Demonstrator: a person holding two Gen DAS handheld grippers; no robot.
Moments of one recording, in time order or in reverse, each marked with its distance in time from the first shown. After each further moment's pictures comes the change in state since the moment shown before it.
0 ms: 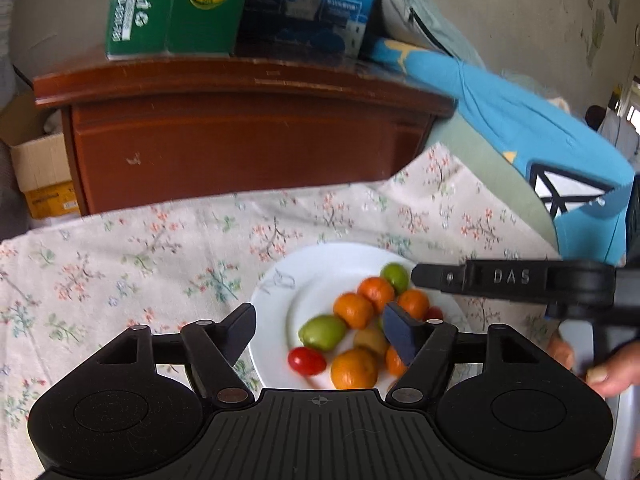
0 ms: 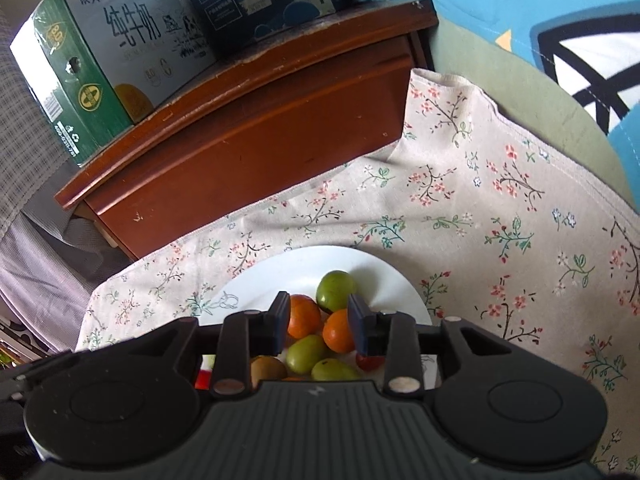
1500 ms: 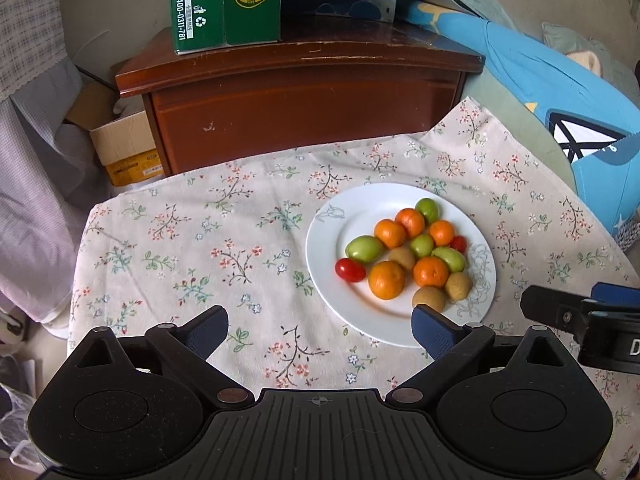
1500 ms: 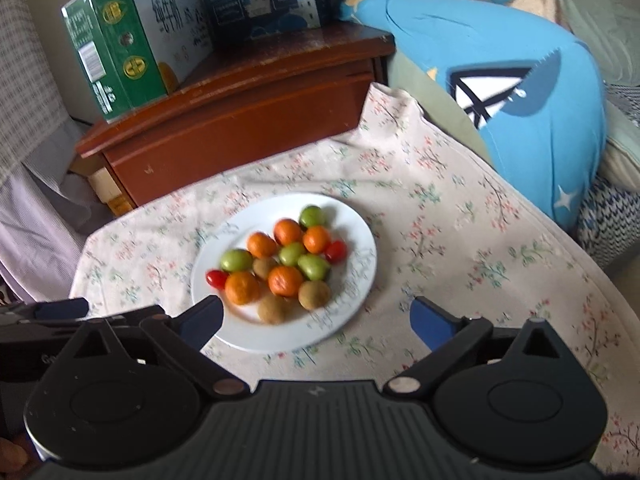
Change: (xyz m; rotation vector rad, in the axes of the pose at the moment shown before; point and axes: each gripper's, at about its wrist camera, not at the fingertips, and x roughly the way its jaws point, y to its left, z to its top) left arm -0.063 -0.027 -0.017 0.036 0.153 0.219; right arm -0.114 0.045 -0.051 -0.063 0.037 -0.205
